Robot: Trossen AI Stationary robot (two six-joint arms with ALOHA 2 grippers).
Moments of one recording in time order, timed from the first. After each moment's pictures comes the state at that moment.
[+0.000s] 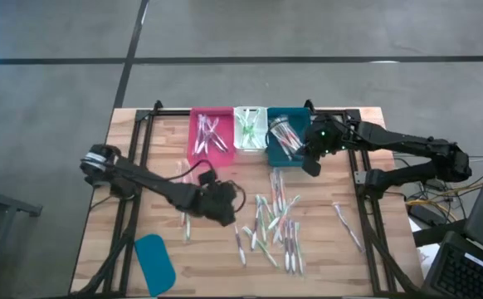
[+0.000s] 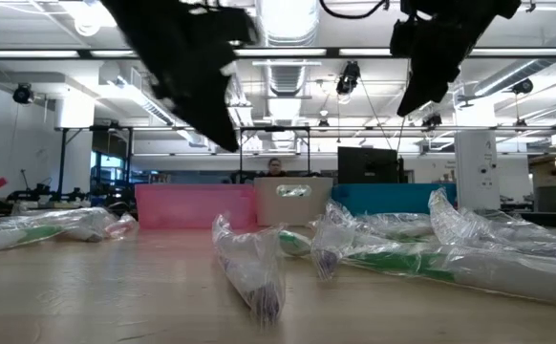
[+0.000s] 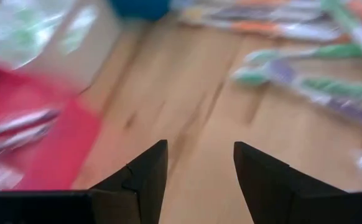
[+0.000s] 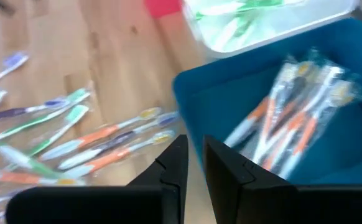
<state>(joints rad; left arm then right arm) -0.32 1.67 1.16 -0.57 -0.61 -0.55 -0.33 1.10 0.93 -0.72 -0.05 0.04</state>
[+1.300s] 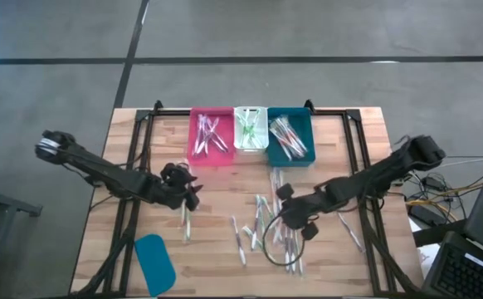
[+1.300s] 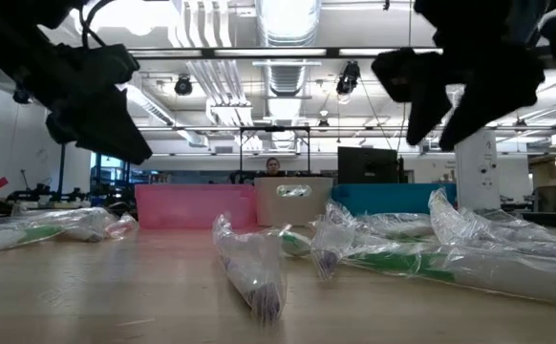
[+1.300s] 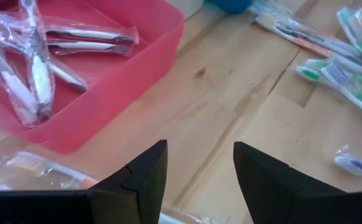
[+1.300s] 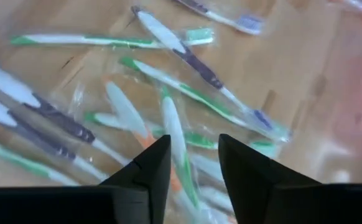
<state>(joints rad) -0.34 1.05 0.49 -0.29 -0.67 -0.84 0.37 1.45 0.84 -0.32 0.09 -0.27</state>
